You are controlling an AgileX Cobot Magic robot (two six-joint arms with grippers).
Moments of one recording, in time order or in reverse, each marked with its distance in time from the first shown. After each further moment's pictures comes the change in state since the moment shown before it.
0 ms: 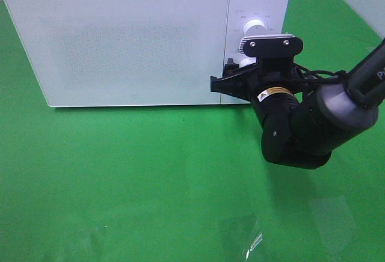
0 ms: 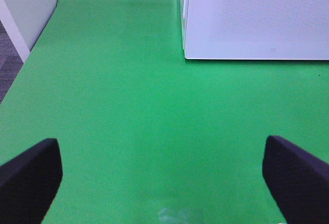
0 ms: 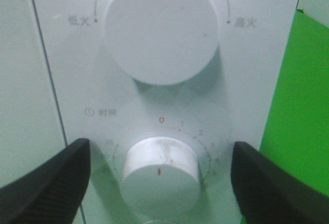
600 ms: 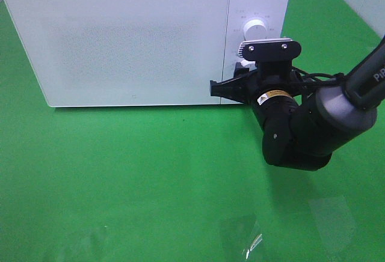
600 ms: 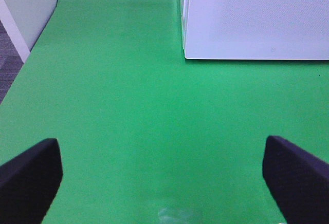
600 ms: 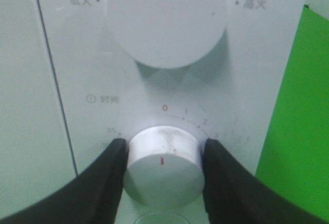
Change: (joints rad) left arm 0.000 0.000 0.000 0.000 0.000 0.000; right arm -0.006 0.008 0.002 -0.020 0.008 0.001
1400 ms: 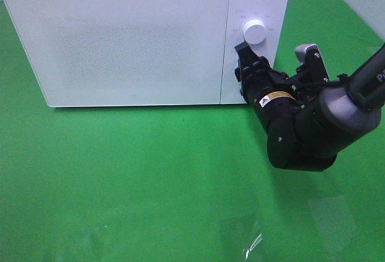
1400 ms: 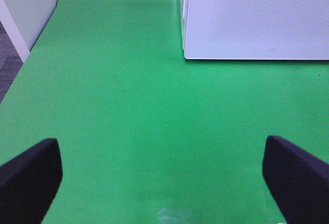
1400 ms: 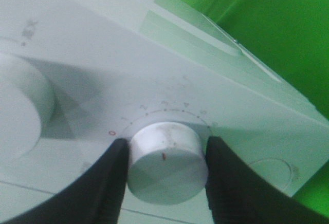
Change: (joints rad) left arm 0.000 0.000 0.000 0.000 0.000 0.000; right arm -0.007 0.002 0.014 -0.059 -0.008 1.108
